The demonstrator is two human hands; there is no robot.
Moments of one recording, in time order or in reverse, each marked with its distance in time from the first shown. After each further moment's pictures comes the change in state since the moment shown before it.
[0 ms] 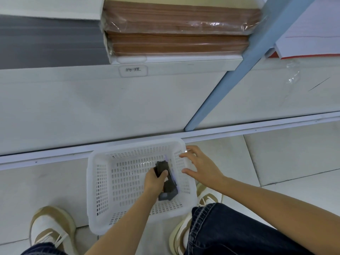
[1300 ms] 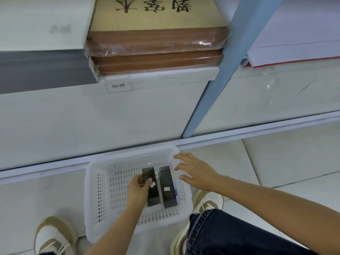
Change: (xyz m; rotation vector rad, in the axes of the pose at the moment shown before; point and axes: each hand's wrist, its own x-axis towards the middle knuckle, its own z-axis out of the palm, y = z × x) left_hand -0.009 -0.002 -0.036 0.137 0.212 0.084; right_hand 0.008 0.005 -0.009 -0.194 -0.109 -0.221
